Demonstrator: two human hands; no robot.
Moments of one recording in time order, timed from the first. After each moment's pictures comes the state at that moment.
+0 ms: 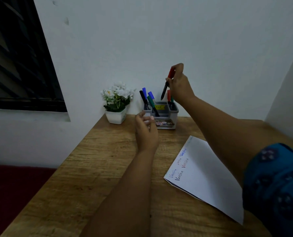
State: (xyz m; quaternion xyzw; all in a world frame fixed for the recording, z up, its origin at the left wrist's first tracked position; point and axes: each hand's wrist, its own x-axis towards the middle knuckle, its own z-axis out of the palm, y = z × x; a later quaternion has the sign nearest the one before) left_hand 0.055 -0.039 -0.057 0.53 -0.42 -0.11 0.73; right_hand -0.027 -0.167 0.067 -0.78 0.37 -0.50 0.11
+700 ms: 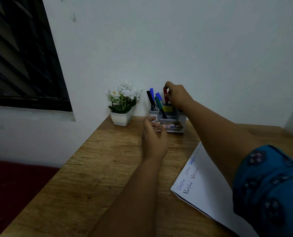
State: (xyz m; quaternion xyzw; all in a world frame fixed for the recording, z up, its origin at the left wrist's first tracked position) left_hand 0.053 -0.036 -0.058 0.59 -0.43 -0.12 0.67; right_hand 0.003 -0.218 0.037 -0.85 0.40 -0.33 0.06
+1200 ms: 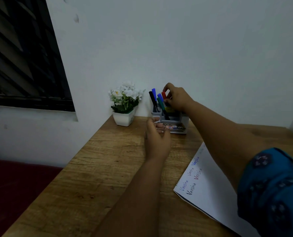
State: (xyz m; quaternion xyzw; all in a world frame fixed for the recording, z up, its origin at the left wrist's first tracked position) left_hand 0.051 -0.036 -0.059 0.59 -0.43 -0.13 0.67; right_hand 0.003 -0.210 0.034 -0.87 0.38 -0.29 0.11
